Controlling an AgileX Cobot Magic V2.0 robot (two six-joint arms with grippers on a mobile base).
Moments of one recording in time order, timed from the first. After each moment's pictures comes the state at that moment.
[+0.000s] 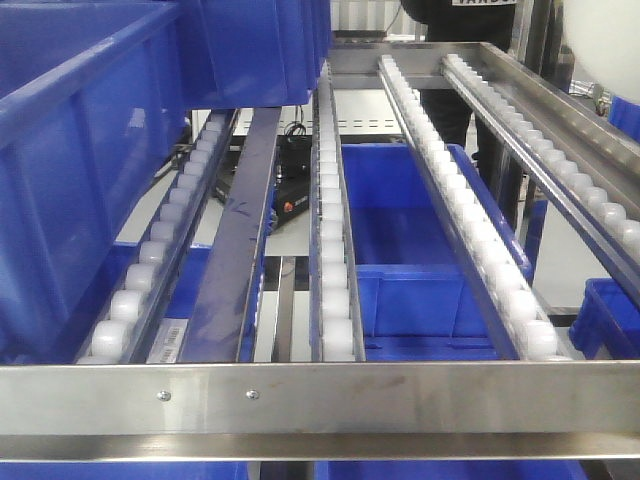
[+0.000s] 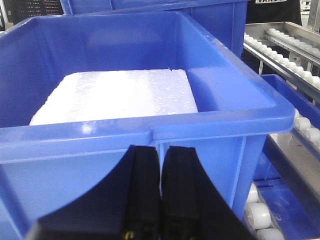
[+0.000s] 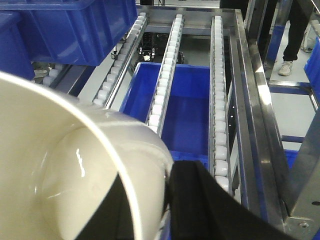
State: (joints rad) left arm -0.16 -0.01 0.01 -0.07 0.08 0.10; right arm 0.19 0.53 -0.60 -0.10 0.31 0.15
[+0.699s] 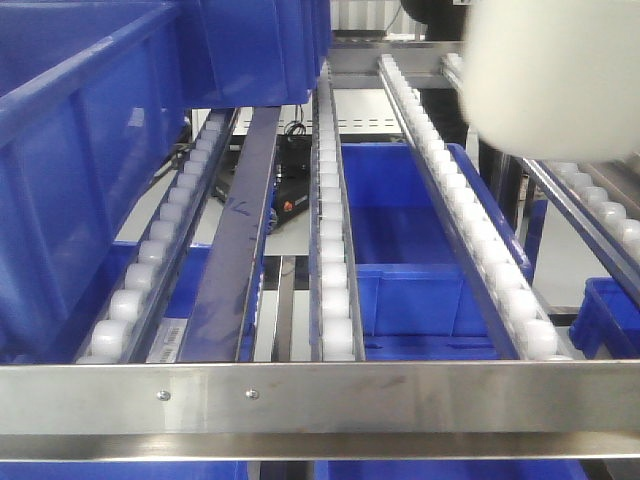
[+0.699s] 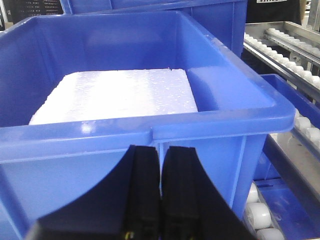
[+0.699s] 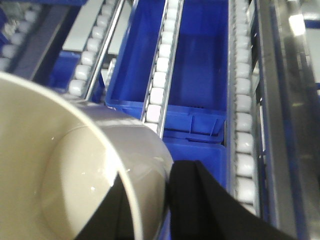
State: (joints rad) left arm -0.16 -0.01 0.01 -0.07 0.08 0.10; right arm 0.20 1.10 -0.87 -0.06 0.32 0.15
